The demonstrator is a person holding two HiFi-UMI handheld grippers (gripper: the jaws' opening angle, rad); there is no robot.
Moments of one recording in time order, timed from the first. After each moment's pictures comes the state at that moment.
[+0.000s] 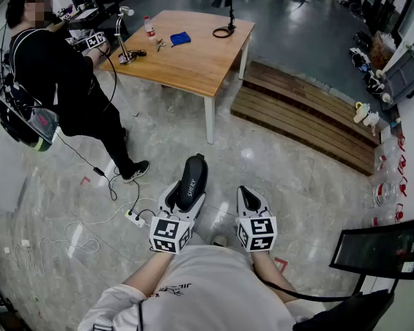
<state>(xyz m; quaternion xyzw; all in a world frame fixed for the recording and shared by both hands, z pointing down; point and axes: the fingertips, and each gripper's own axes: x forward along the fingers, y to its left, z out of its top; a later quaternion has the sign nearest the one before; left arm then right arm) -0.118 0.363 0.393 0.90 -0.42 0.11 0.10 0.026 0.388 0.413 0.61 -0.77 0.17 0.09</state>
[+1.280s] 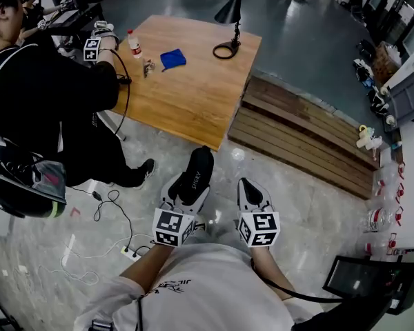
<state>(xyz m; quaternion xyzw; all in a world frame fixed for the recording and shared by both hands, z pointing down) -0.083 -0.029 0.398 0.91 -0.38 0.11 0.10 0.049 -0.001 0.400 0.63 -0.76 0.16 0.09</state>
